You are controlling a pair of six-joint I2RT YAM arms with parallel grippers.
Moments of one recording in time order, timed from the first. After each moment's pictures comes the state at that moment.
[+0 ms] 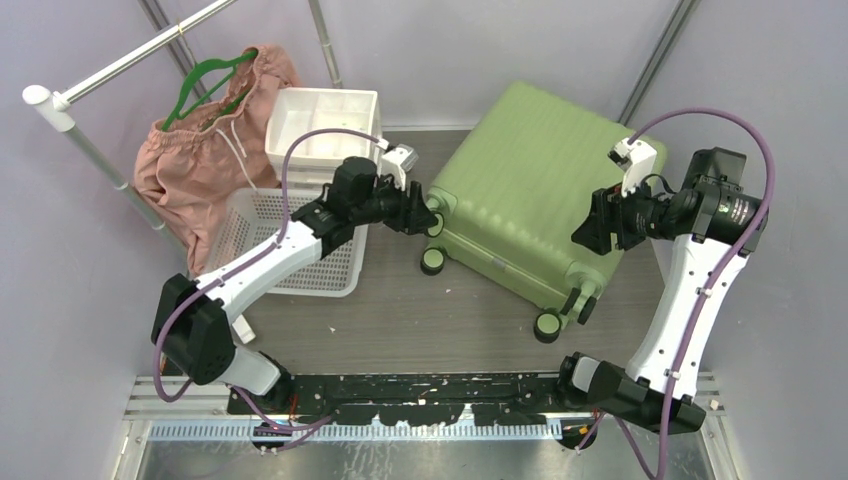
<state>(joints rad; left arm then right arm) -0.64 1.46 1.17 -0.12 0.36 -0.27 -0.43 1.19 1.71 -1.59 -0.78 -0.69</state>
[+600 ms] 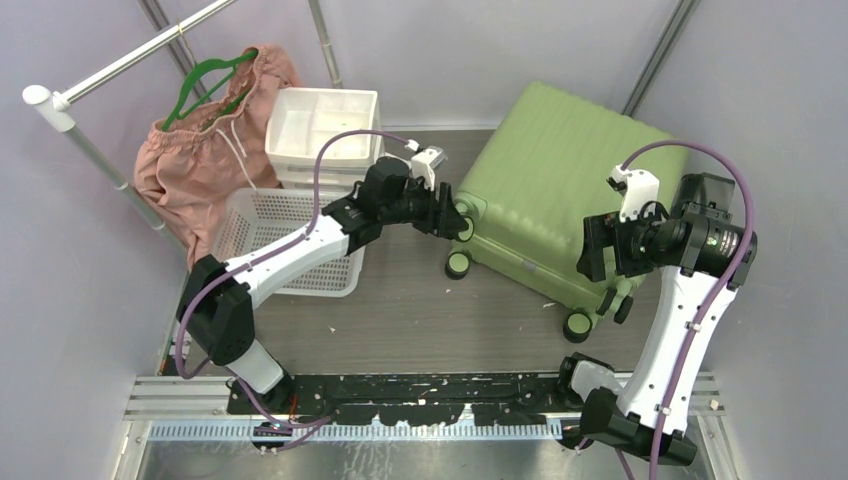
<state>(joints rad) -0.75 1.60 1.28 -0.09 0.36 -0.40 -0.40 1.06 1.60 -1.59 -0.47 -0.55</state>
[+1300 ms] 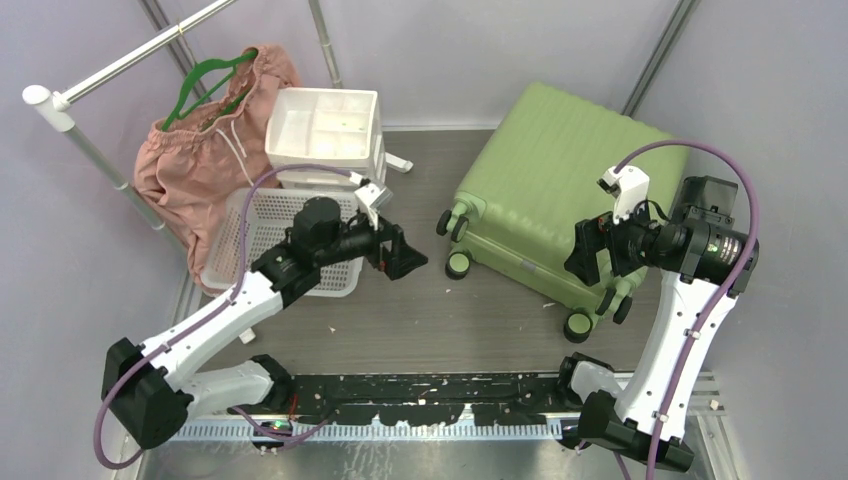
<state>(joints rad) -0.70 1.13 0.94 -0.08 0.40 -0.25 -0.41 1.03 1.60 -1.59 -0.62 -0.65</state>
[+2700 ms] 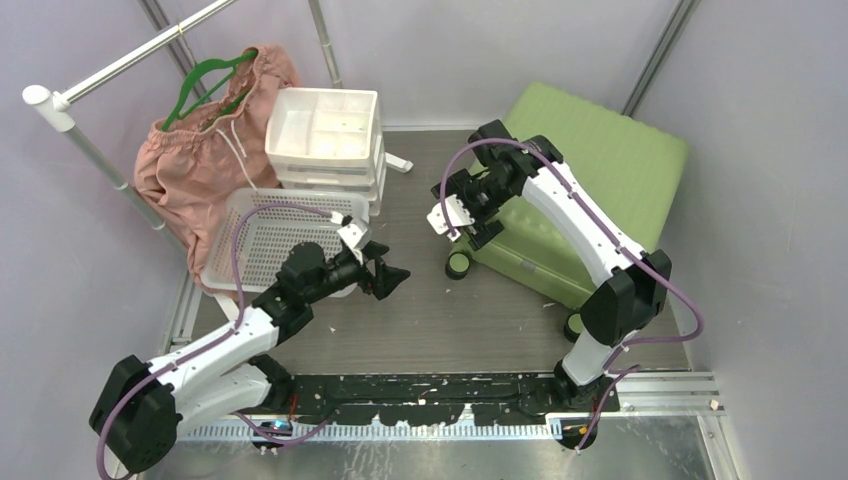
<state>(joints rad) -0.65 0.95 0.45 0.36 0.32 -0.14 0.50 1.67 1.73 -1.26 -0.49 -1.74</state>
